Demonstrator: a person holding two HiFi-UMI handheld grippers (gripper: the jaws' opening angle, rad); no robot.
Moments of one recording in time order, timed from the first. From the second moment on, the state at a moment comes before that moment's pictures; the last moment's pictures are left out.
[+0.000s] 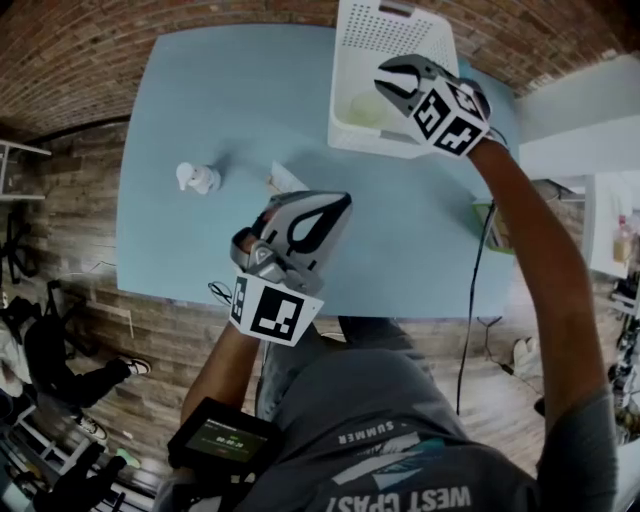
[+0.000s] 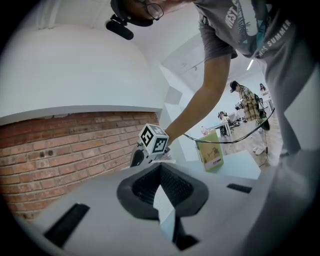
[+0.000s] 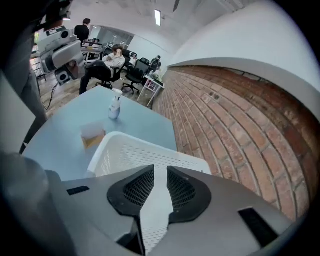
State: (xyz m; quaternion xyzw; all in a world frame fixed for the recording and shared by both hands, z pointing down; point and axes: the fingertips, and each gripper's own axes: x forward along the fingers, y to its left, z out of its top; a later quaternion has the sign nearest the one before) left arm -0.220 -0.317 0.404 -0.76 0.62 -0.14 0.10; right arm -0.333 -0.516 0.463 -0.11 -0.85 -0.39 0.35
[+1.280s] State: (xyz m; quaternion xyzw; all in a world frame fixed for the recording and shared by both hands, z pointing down) left arm -0.142 -0.371 0.352 -0.84 0.49 -0.15 0.17; right arm -0.099 -0.397 0.348 0.12 -0.93 -0.25 0.21
